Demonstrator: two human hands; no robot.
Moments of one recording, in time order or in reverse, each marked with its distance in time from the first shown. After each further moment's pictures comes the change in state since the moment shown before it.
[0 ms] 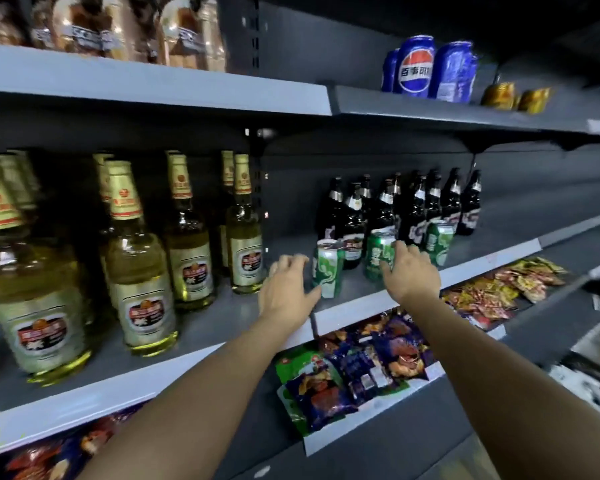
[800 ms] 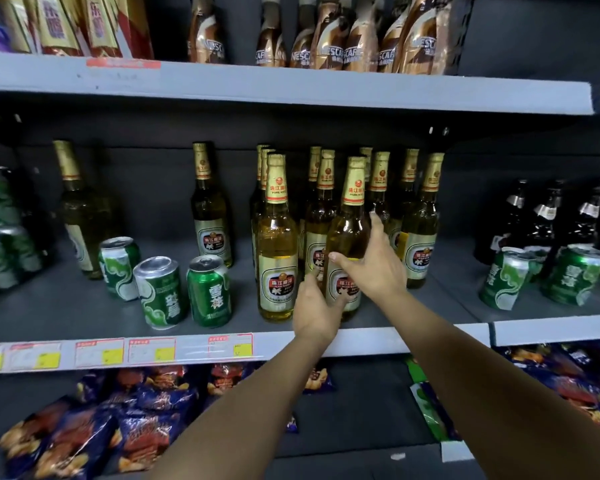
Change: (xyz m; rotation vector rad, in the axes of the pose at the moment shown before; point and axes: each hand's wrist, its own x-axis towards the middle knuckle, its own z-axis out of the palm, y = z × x) left_hand -0.112 -0.171 -0.113 -0.390 0.246 -0.550; right_hand -0.109 -0.308 0.023 0.595 -0.055 -0.380
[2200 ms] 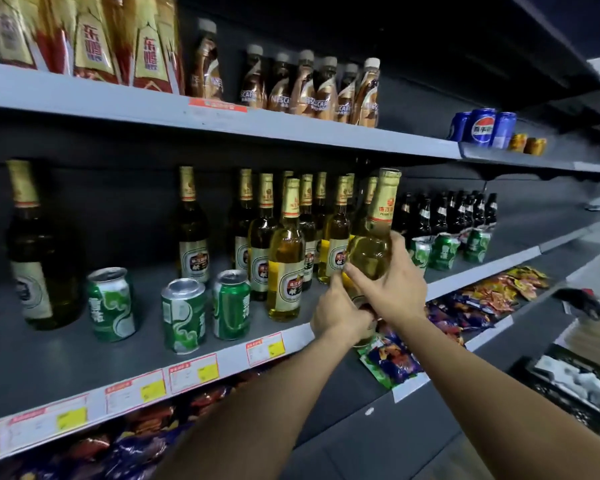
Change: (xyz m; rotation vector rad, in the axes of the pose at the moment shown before) left_hand -0.062 0.022 -0.126 0.001 -0.471 0.185; right_hand -0.138 -0.124 -0.033 -0.198 0.476 0.125
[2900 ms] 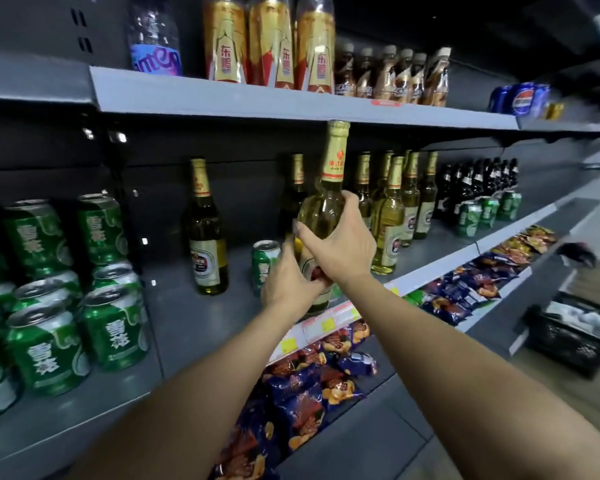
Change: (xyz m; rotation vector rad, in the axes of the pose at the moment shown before) left_hand -0.062 -0.178 -0.292 0.089 0.098 0.168; right_hand -0.111 -0.311 0.104 0.136 0.058 0.040
